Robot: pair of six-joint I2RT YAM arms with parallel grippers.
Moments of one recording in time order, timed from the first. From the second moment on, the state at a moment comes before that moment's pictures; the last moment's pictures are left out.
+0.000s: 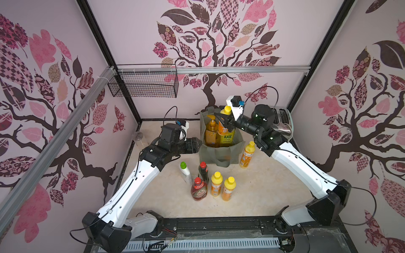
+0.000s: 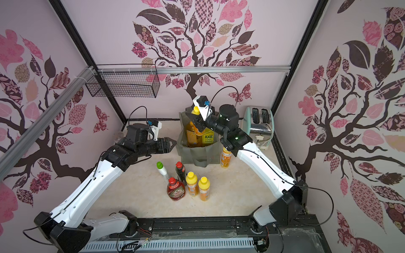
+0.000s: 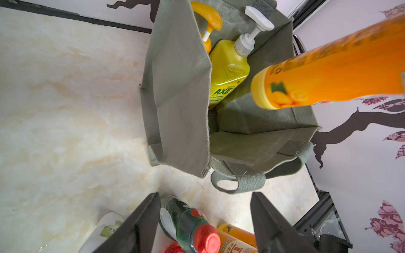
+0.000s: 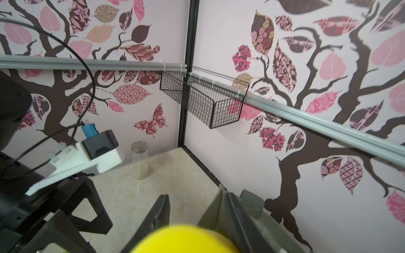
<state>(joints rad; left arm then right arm) -0.48 1.22 1.29 -0.68 0.19 -0.44 0.56 1.48 1.46 0.04 -0.35 -0.12</state>
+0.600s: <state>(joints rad) -0.49 1.27 1.22 -0.58 0.19 -0.41 0.49 1.65 1.28 0.29 -0.35 0.01</state>
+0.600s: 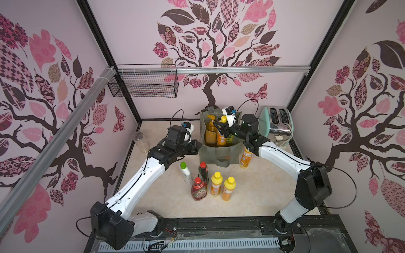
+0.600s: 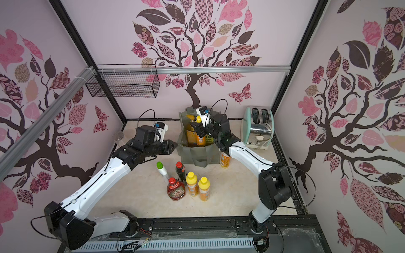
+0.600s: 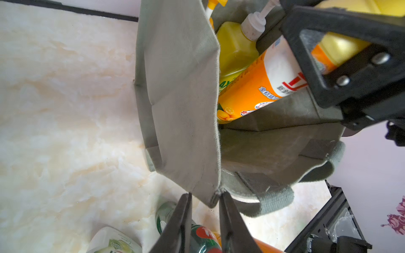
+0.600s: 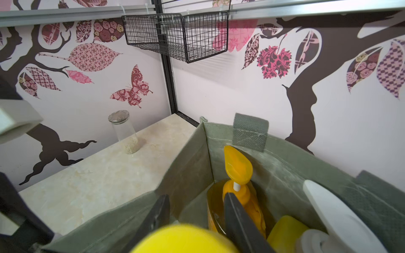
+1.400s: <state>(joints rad) -0.49 1.27 1.19 -0.55 0.27 -0.44 0.49 1.80 1.12 0.64 -0.28 0.03</state>
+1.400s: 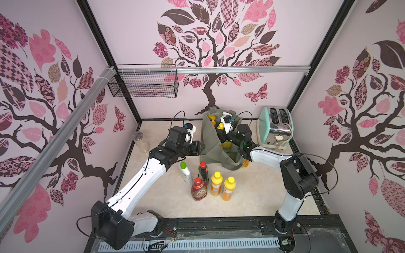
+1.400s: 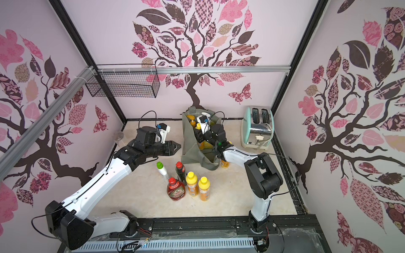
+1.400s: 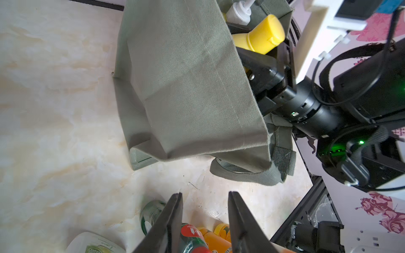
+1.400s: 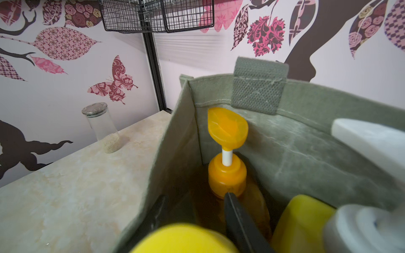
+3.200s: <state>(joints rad) -0.55 1.42 1.51 -0.87 0.08 -0.40 0.48 1.02 1.39 -0.70 0.10 0.15</state>
